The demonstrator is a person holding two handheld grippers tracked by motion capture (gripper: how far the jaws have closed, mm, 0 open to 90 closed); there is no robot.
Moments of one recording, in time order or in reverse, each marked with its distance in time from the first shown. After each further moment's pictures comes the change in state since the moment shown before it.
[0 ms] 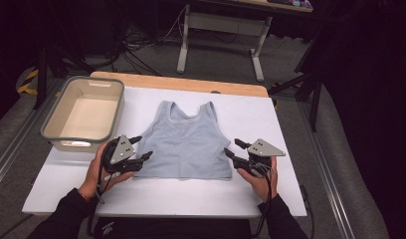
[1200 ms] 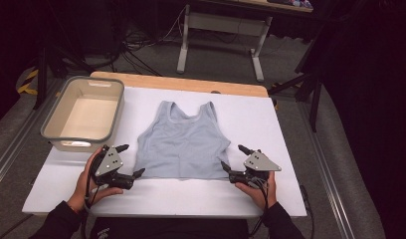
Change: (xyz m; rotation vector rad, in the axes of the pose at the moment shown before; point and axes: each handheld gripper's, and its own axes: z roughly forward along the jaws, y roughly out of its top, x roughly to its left) left arm -0.006 -0.032 -0.020 0.001 -0.049 -0.054; right arm 0.019 -0.025 -0.002 -0.016 -0.036 -0.095
